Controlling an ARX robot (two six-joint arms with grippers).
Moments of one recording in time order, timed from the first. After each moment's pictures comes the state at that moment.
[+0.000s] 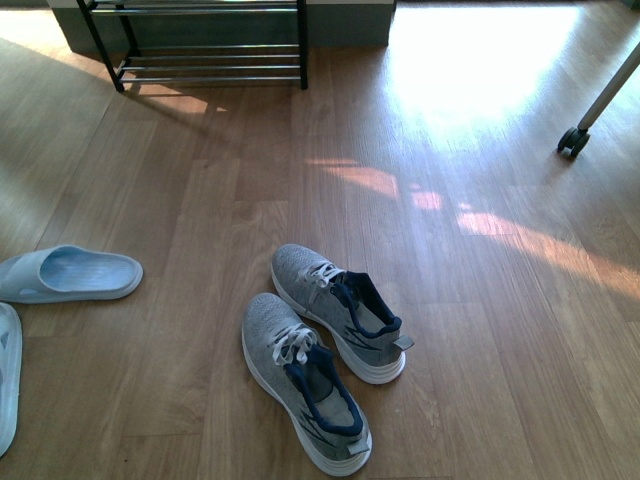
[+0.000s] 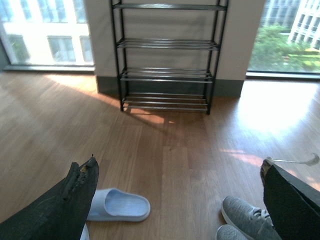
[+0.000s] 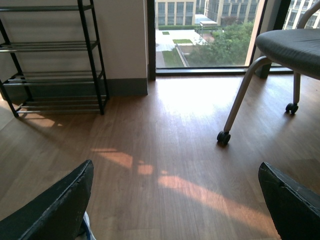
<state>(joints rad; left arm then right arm) -0.15 0.28 0.13 -0.21 -0.40 -0.28 0.00 0.00 0.02 0.00 0.00 0.00</state>
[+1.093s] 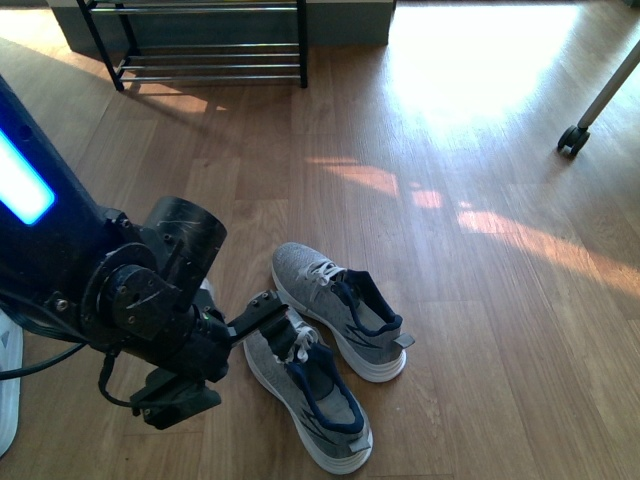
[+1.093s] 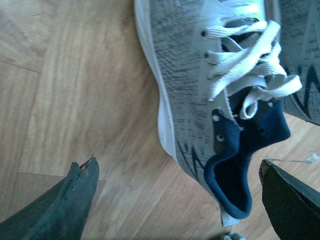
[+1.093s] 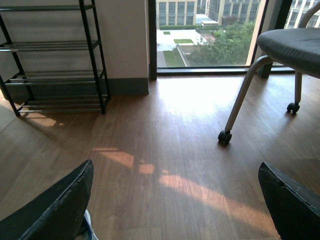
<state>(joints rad) -0.36 2.53 1.07 0.19 0.29 -0.86 0.00 0.00 0.02 0.00 0.00 0.00</state>
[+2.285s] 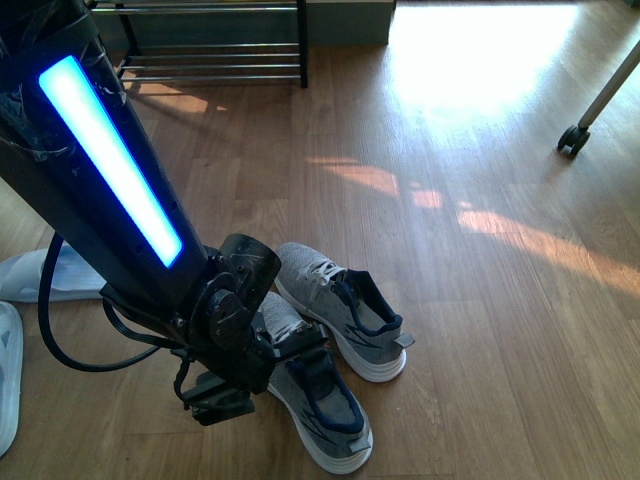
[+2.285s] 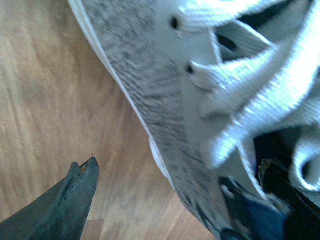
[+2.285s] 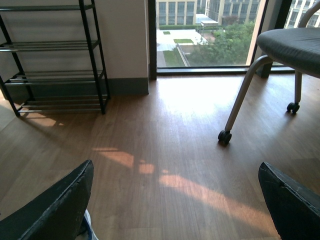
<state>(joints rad) -0.42 2.80 1.35 0.10 0.29 -0.75 0.00 0.00 0.02 0.00 0.00 0.00</state>
